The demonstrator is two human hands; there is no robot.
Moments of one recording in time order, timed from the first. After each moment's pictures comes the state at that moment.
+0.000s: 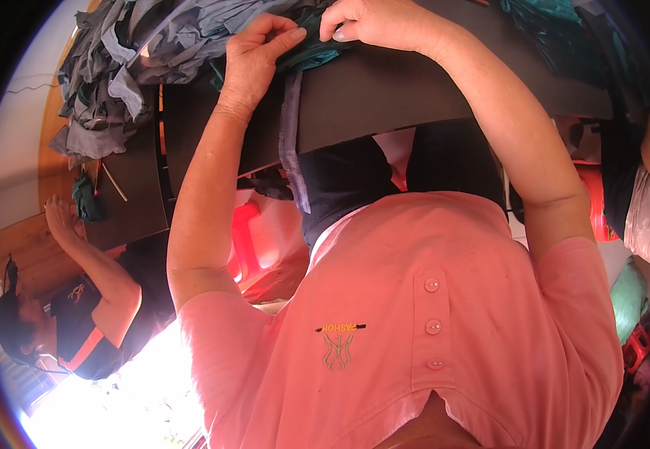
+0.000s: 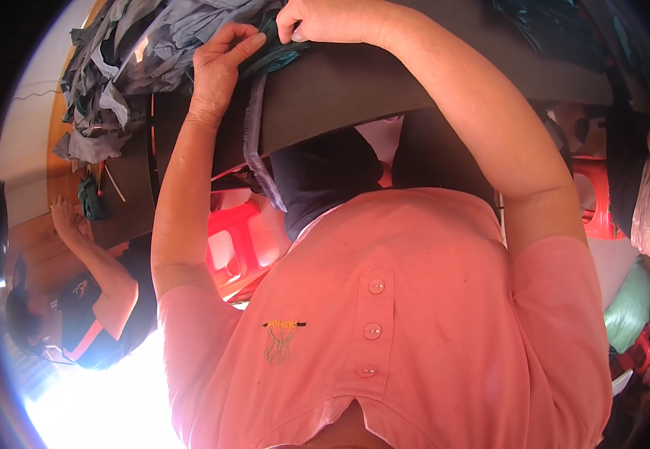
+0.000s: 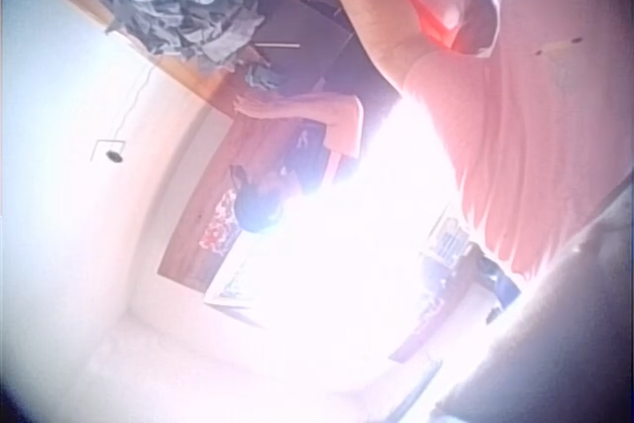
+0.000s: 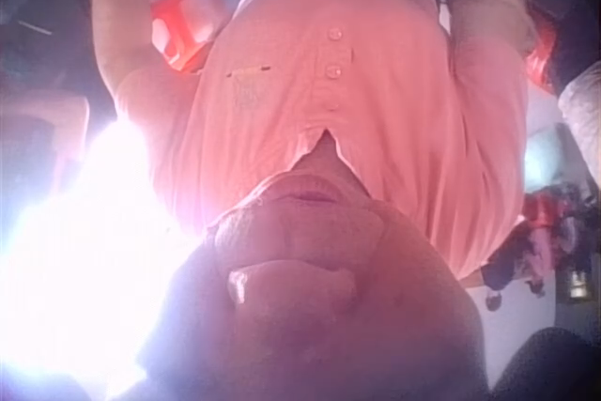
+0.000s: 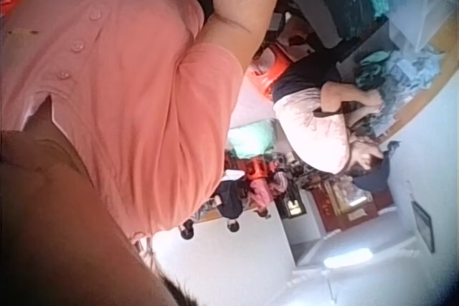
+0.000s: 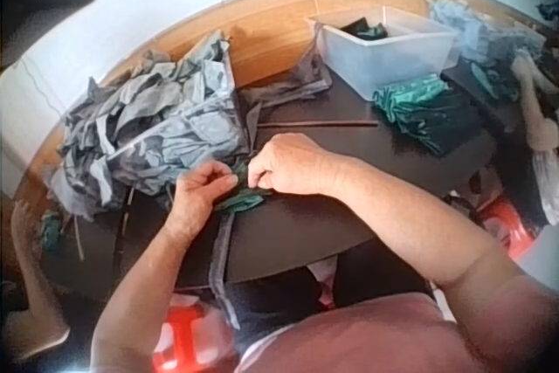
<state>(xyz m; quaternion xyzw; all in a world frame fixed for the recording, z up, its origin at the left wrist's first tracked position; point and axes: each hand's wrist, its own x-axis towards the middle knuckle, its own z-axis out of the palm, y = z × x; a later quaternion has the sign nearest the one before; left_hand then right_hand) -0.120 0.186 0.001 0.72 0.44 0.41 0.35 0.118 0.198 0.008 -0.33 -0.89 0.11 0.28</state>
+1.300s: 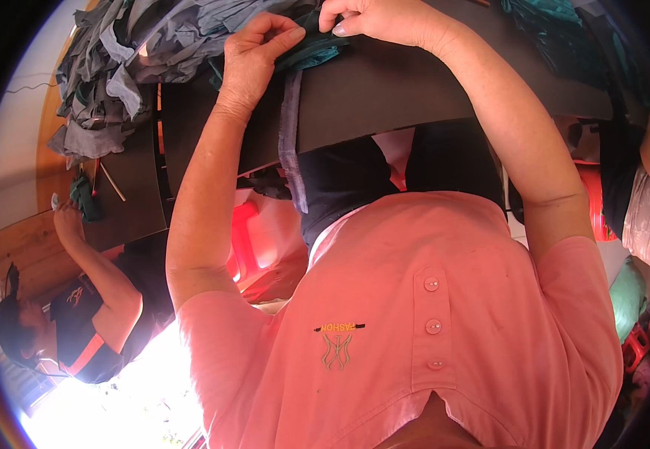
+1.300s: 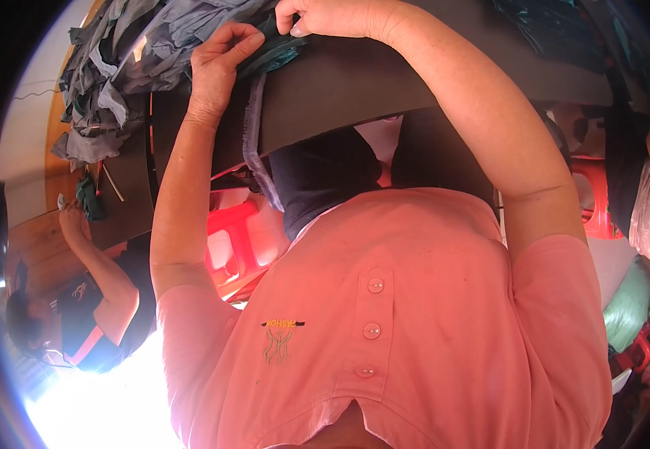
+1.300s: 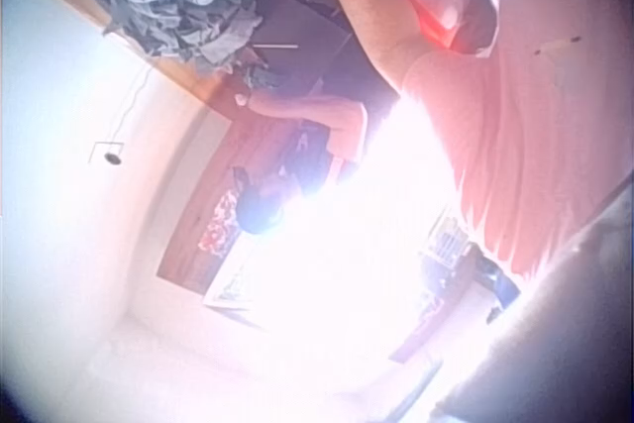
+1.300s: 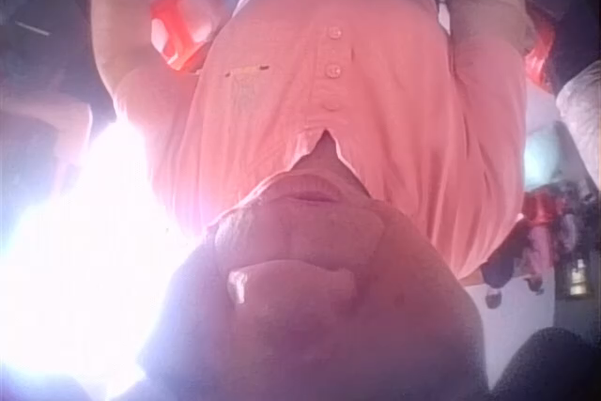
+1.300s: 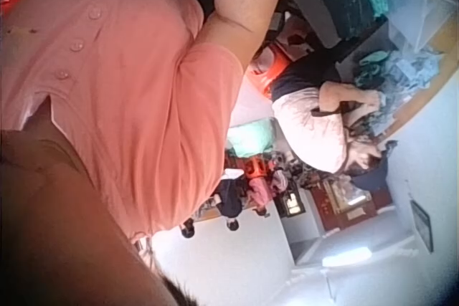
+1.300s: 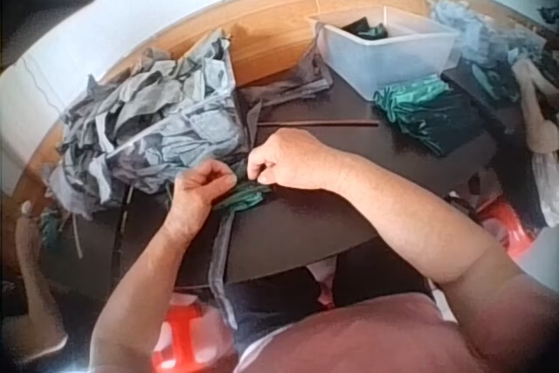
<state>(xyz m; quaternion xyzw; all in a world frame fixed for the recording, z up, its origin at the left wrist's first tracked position) -0.123 0.187 0.002 0.72 0.43 0.41 0.37 0.119 0.204 0.009 -0.37 -0.87 0.18 0.27</state>
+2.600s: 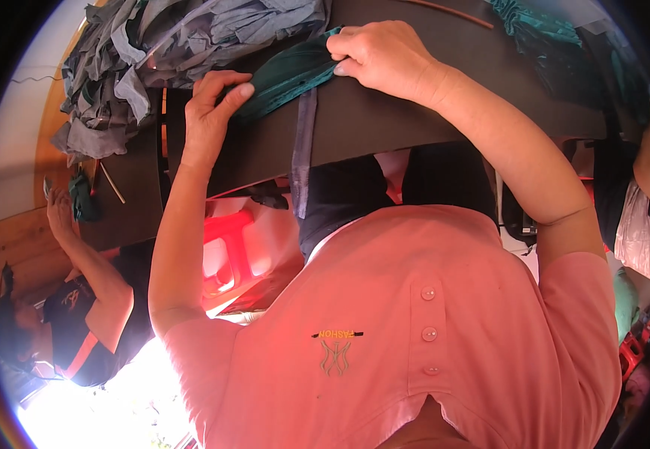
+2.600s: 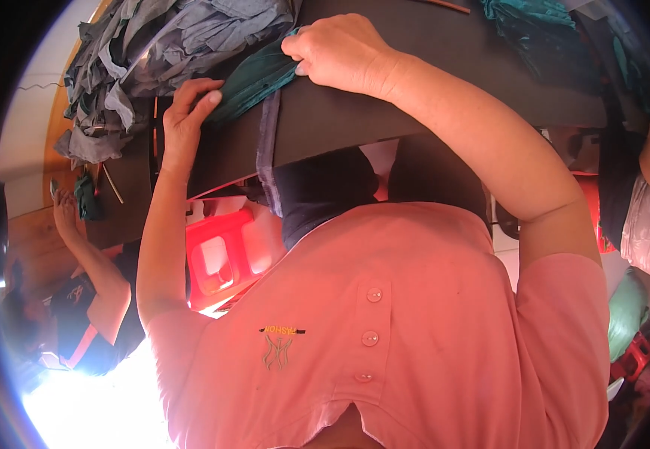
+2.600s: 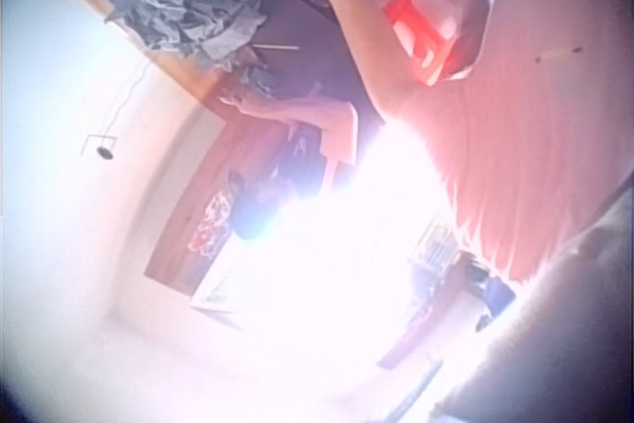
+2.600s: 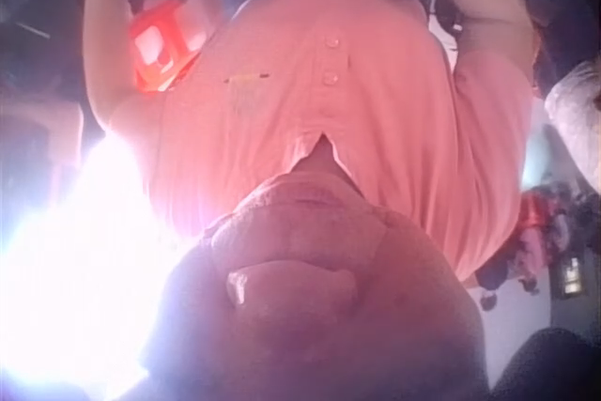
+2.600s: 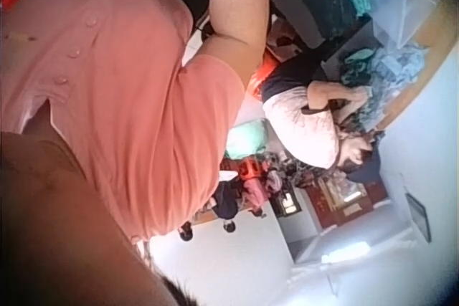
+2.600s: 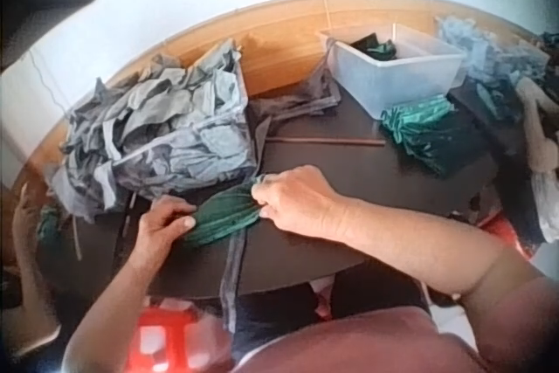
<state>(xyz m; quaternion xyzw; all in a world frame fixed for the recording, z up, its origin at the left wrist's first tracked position) -0.201 0.148 0.011 0.77 0.49 0.35 0.20 0.105 0.171 -0.007 -0.38 -0.87 0.05 0.31</state>
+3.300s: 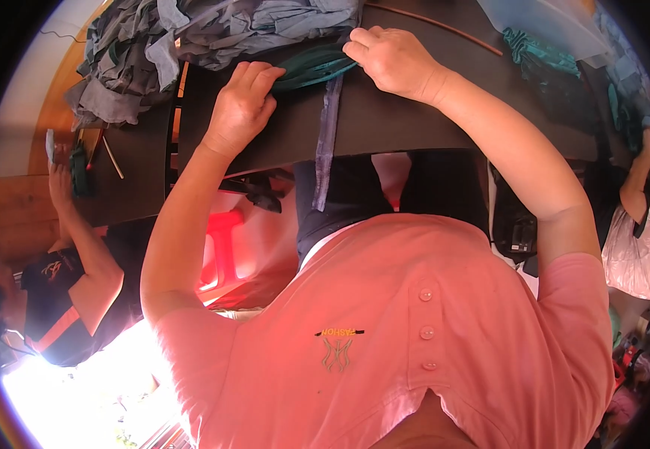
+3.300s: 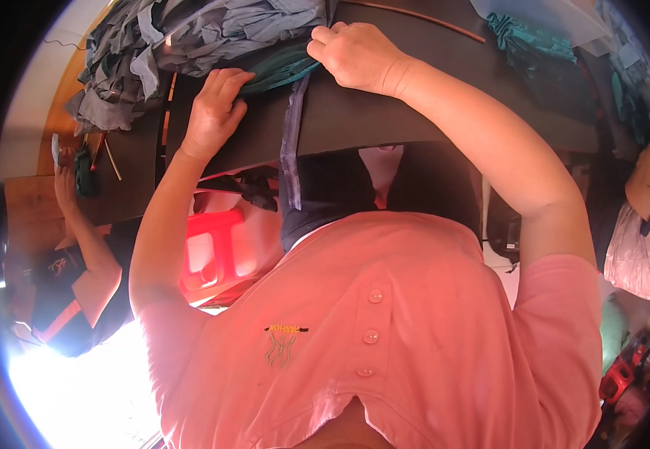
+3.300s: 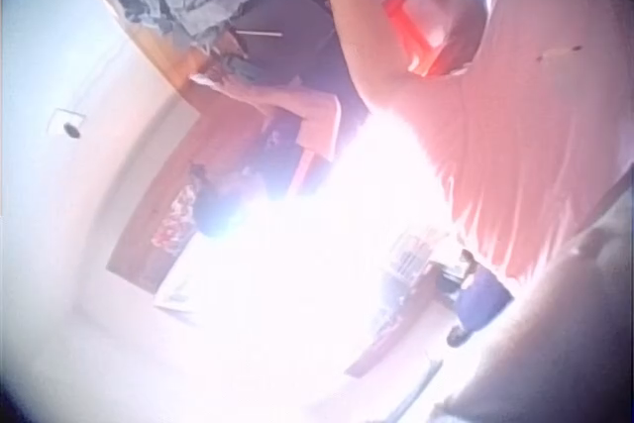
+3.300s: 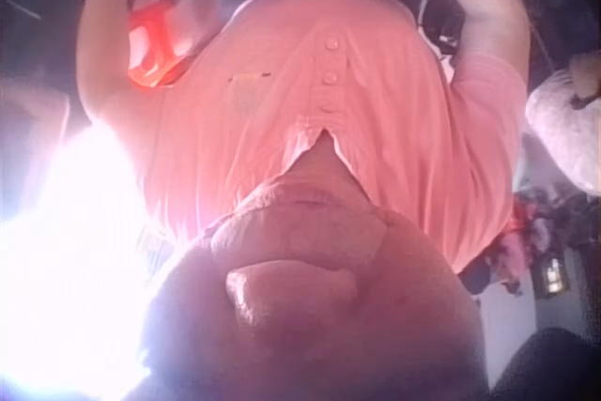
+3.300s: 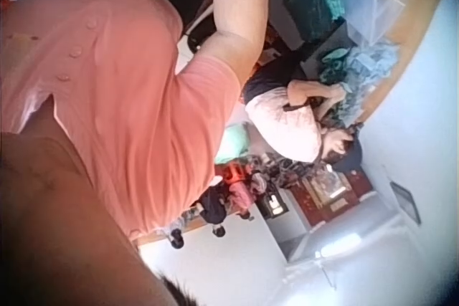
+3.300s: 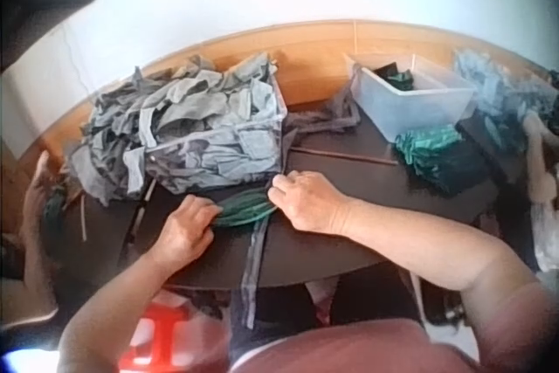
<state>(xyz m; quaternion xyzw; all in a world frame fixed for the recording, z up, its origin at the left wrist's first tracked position) -0.203 0.140 0.004 0.88 0.37 0.29 -0.02 0.094 0.197 -0.017 -0.25 -0.91 -0.14 0.30</state>
